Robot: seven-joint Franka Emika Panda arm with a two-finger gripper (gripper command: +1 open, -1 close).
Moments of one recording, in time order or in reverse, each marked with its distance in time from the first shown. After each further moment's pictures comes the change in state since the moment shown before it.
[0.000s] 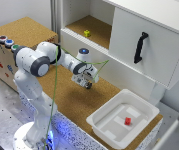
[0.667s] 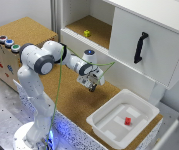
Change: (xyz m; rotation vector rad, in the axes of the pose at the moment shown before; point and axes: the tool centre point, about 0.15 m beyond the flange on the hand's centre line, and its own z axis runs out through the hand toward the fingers) arm 0.014 0.026 0.002 -0.027 0.000 0.072
